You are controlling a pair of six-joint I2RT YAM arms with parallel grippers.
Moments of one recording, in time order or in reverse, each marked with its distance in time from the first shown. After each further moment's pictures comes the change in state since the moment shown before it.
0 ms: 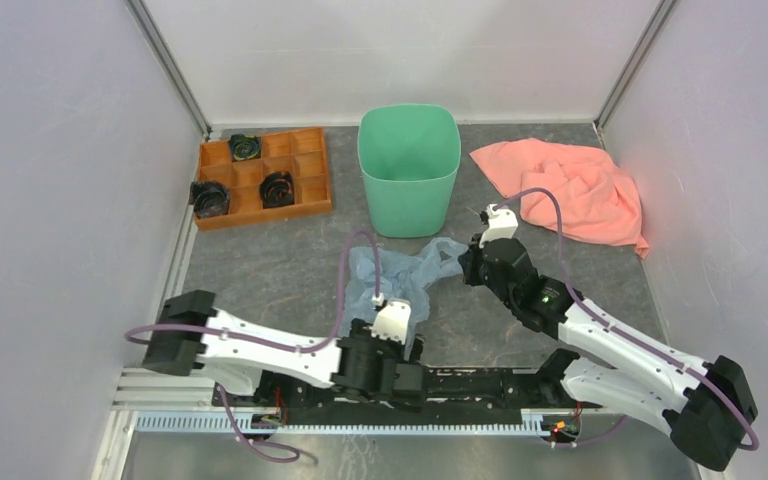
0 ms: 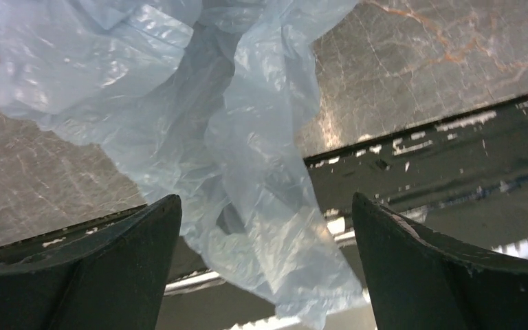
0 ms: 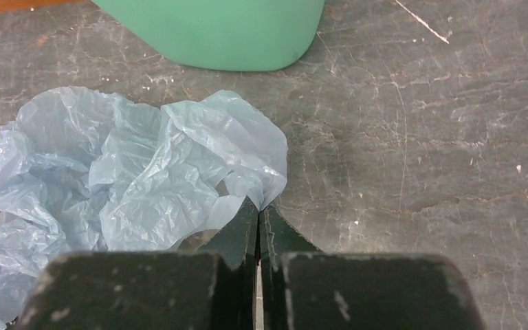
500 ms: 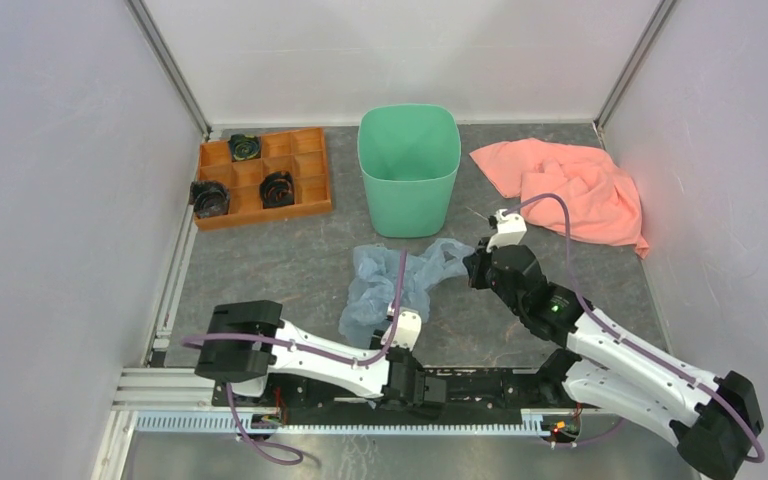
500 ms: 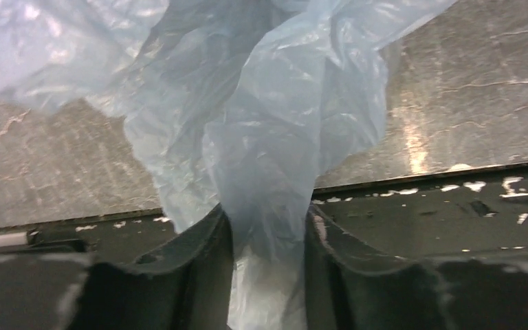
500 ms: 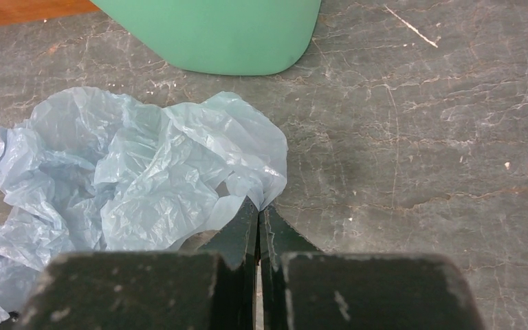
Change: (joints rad) left arm -0.010 0.336 0.118 -0.150 -0.048 -0.144; right arm 0.000 -0.080 -0.037 -0.014 0.011 0.010
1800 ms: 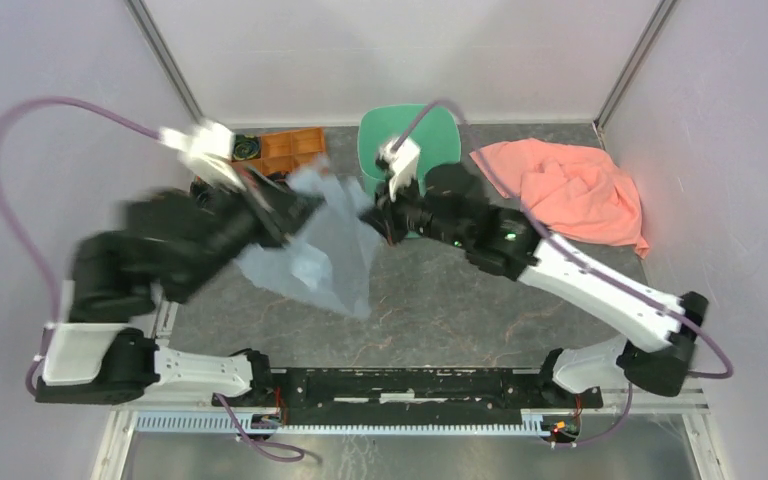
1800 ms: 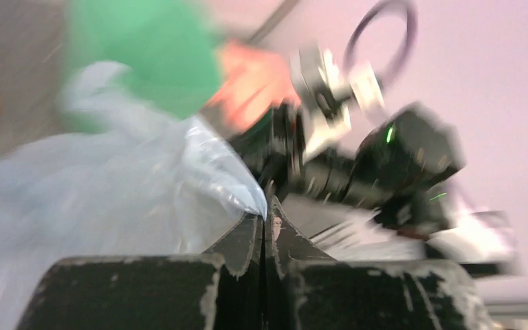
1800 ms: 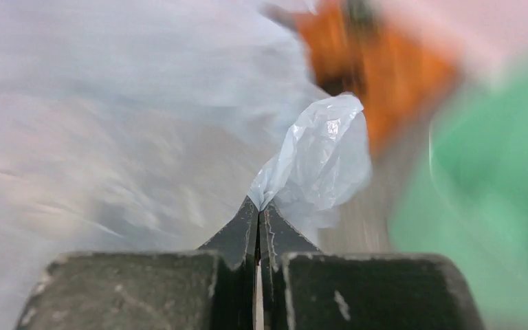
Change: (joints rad) left arm 0.398 -0.705 0.664 -0.069 0.013 0.577; right arm 0.181 0.505 0.743 -0.182 -0.390 -0.285
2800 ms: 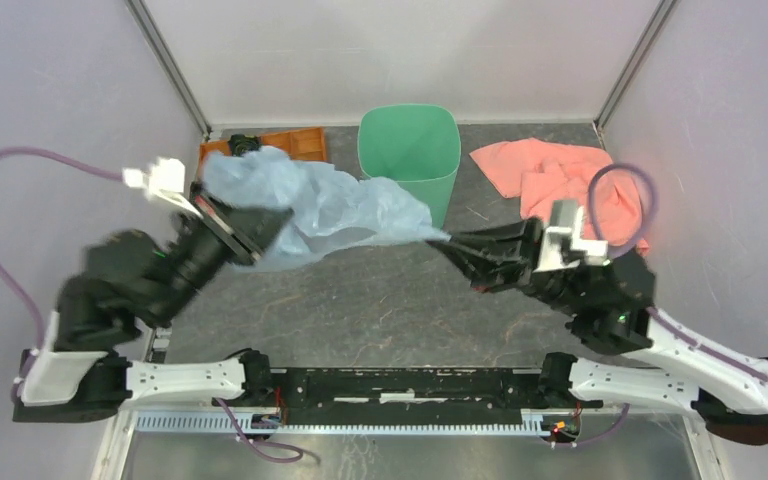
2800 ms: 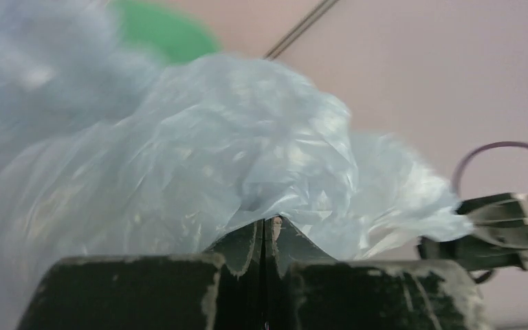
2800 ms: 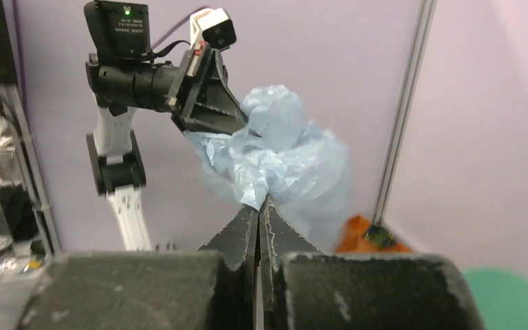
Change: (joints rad) left arm 0.002 -0.127 0.021 0.256 0.006 0.144; right arm 0.208 -0.466 -0.119 0.520 -0.057 -0.230
